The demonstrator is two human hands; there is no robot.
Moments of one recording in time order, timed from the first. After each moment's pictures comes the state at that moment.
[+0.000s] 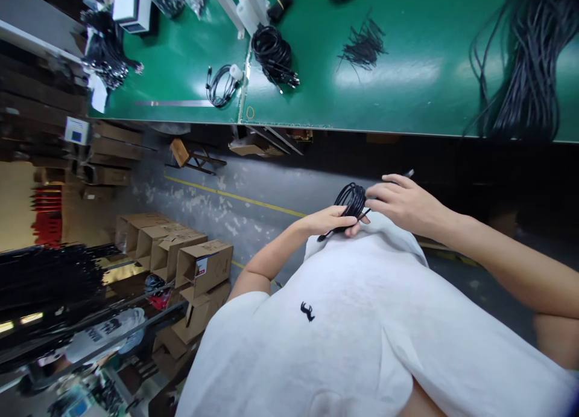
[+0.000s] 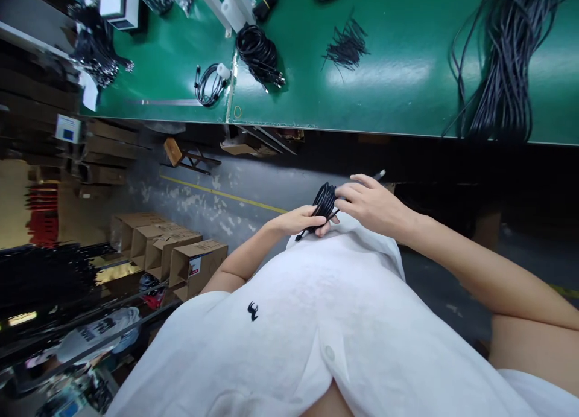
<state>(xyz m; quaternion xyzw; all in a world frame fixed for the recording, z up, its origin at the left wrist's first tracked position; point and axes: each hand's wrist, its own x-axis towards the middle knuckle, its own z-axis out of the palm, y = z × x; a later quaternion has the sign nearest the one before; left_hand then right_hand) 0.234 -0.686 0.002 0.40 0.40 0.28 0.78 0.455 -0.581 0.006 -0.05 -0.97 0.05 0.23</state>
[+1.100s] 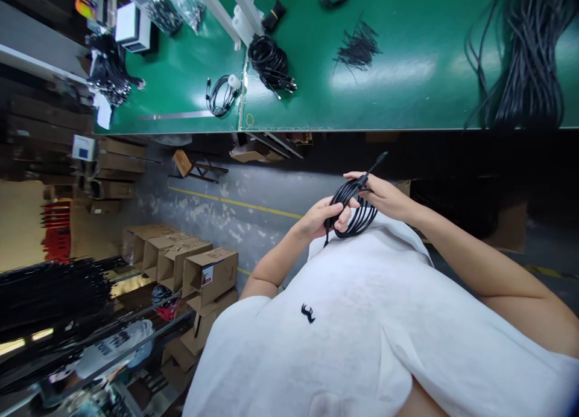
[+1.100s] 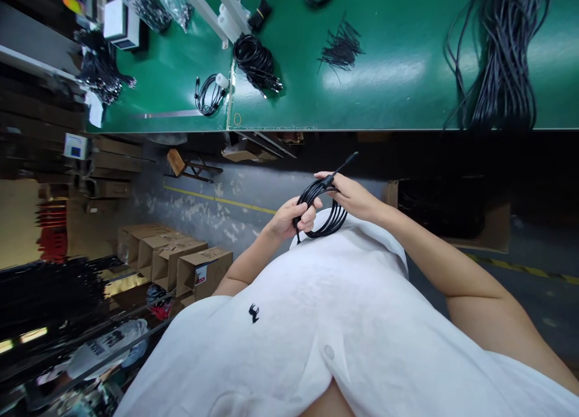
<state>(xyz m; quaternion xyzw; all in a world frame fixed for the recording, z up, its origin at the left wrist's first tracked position) 0.230 -0.698 0.037 0.22 0.41 0.45 0.76 0.401 -0.585 -0.016 -0.22 -0.76 0.55 0.25</state>
